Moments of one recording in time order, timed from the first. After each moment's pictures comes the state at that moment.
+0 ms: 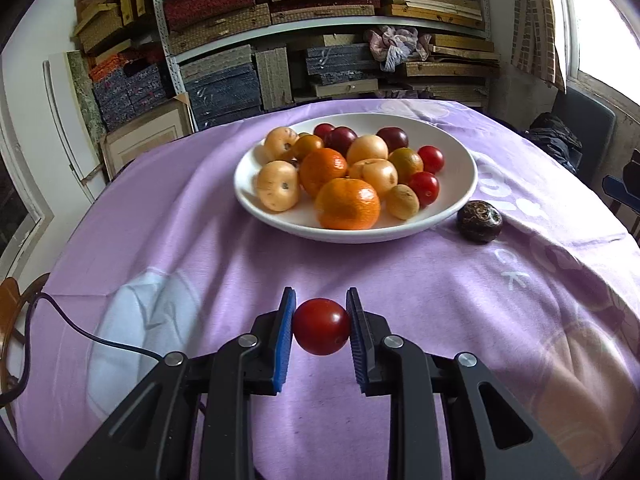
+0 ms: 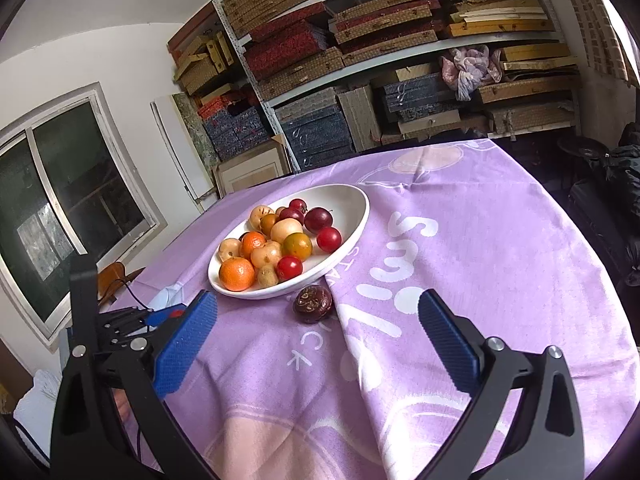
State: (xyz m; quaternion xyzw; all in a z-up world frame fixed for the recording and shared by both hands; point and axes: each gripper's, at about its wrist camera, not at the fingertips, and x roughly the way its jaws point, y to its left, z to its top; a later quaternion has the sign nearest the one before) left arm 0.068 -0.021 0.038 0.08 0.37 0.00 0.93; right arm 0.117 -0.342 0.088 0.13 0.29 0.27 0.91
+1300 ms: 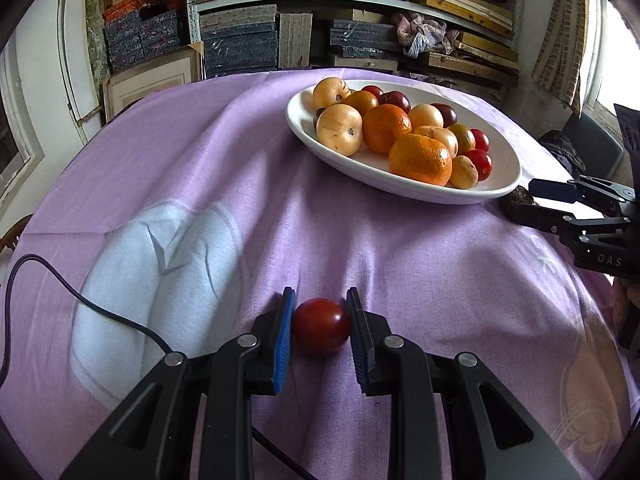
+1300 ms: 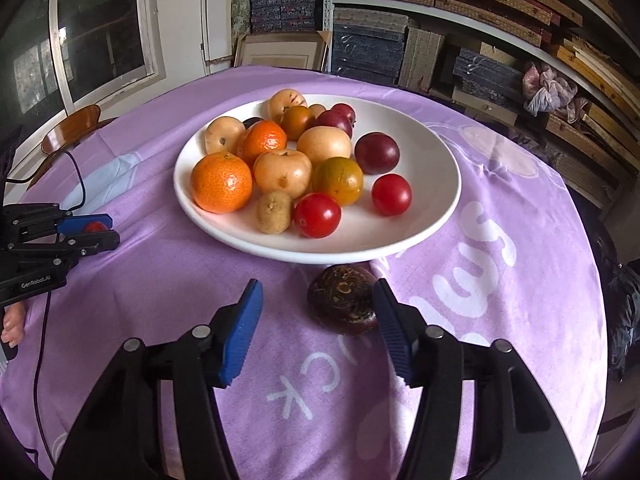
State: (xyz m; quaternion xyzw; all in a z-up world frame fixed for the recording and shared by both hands) left arm 0.067 0.039 0.021 0.00 0.42 -0.01 0.91; right arm 0.193 -0.212 0.046 -0.13 0.39 0.29 0.86
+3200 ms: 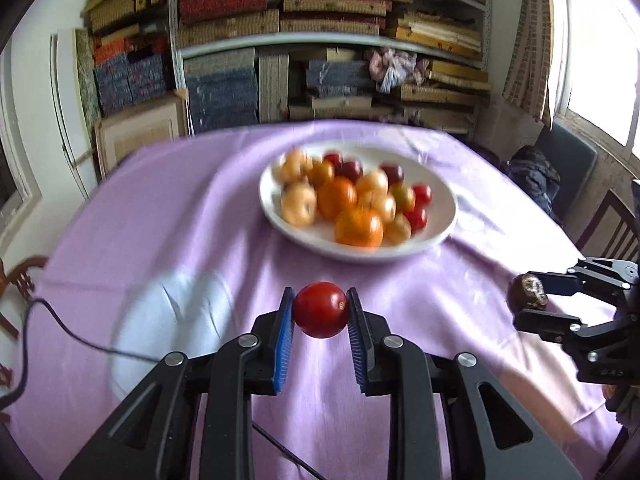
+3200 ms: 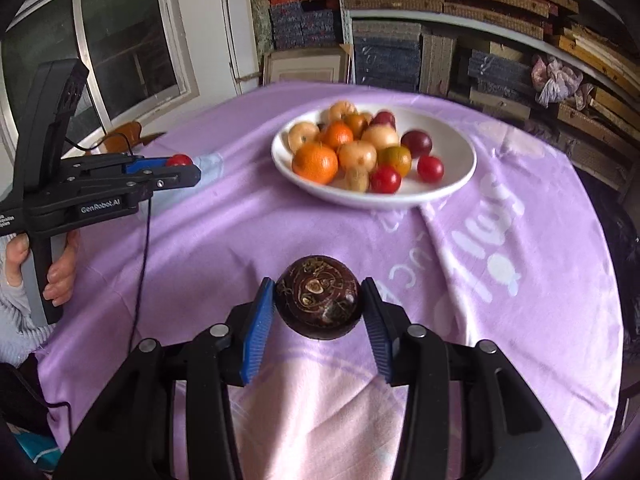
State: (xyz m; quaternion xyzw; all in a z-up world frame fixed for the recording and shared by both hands) left arm 0.036 0.010 0.105 0.02 0.35 -0.04 0.94; right arm 0.081 -0.242 0.105 -0.07 0.35 0.34 0.87
